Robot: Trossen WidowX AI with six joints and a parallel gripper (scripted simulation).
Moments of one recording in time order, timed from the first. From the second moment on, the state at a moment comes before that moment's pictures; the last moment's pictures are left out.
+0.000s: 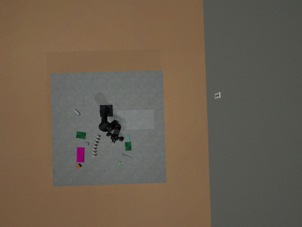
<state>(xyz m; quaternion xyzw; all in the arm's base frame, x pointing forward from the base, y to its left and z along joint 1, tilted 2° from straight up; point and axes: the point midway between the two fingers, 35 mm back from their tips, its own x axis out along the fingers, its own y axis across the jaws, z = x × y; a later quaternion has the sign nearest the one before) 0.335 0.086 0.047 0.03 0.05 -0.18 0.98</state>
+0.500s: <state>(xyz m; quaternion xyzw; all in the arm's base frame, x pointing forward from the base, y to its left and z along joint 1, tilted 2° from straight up) 0.336 0.086 0.045 0.03 0.05 -0.18 0.98</state>
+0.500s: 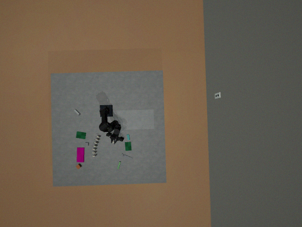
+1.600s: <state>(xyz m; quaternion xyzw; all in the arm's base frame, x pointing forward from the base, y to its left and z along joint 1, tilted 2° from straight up) 0.386 0.109 0.067 -0.18 0.21 -0.09 0.96</state>
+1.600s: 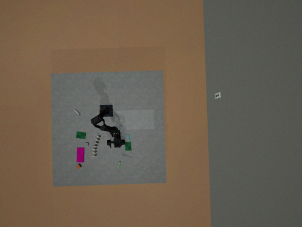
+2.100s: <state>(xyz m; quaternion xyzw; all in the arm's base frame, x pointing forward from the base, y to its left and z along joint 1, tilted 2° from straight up) 0.418 0.112 0.065 -0.37 0.38 0.07 0.84</state>
